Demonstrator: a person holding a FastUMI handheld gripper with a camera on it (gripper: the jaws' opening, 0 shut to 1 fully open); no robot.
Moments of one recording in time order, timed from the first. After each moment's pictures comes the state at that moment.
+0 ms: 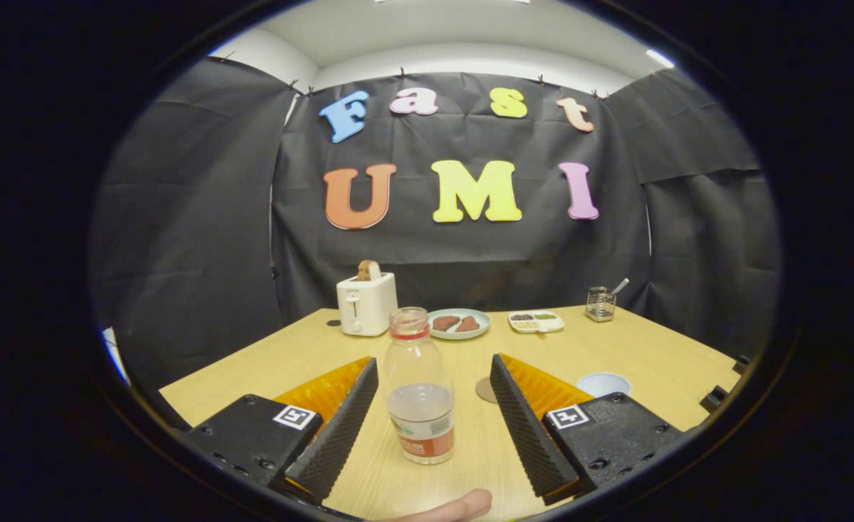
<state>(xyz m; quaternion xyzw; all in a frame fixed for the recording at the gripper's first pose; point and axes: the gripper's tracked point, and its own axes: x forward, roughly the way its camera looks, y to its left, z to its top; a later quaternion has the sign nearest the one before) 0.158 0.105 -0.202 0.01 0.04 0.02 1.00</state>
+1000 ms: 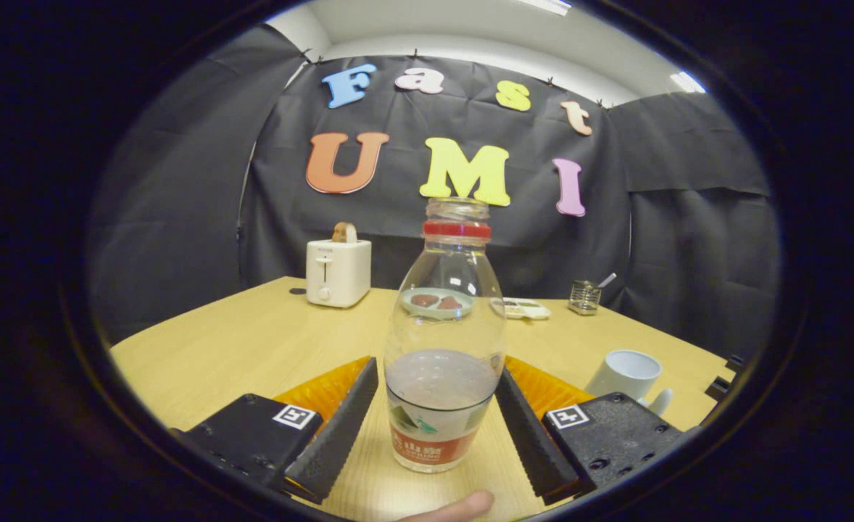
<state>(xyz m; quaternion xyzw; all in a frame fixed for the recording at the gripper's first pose) 0.210 0.119 -0.267 -0.05 0.05 -0.05 1.00</state>
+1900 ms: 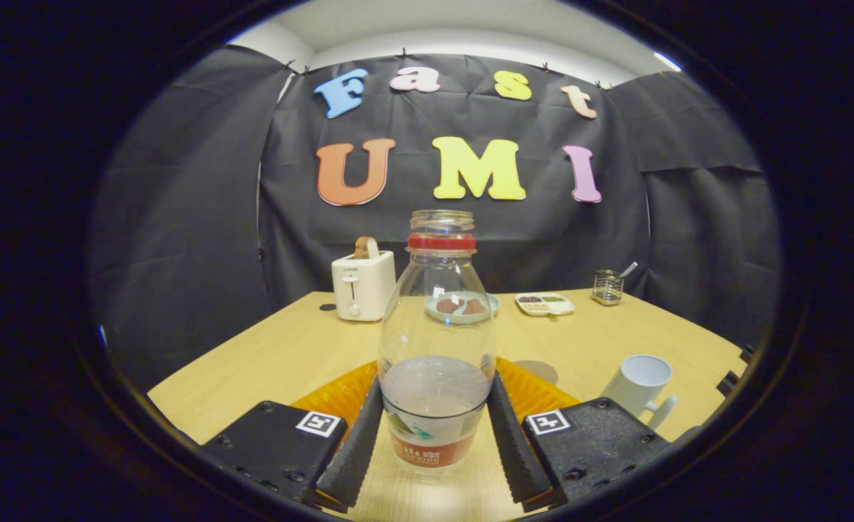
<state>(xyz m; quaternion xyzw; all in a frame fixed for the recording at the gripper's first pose) 0.200 0.138 -0.223 0.03 0.08 0.00 1.00</state>
